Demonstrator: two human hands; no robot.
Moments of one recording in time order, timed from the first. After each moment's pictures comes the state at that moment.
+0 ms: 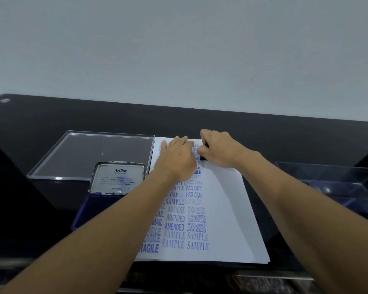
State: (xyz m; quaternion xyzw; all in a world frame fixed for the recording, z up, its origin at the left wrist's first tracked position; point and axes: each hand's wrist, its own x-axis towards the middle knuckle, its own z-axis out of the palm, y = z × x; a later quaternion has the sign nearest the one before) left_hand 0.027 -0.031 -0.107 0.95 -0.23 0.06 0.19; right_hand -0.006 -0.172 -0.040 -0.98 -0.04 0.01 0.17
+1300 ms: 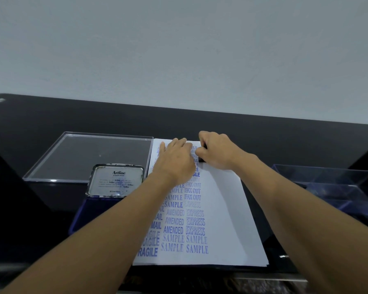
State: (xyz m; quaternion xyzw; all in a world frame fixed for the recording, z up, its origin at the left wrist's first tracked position) left_hand 0.023 -0.031 -0.104 0.95 -0.23 0.05 0.20; right_hand -0.002 -0.171 -0.044 -0.98 -0.04 0.00 0.19
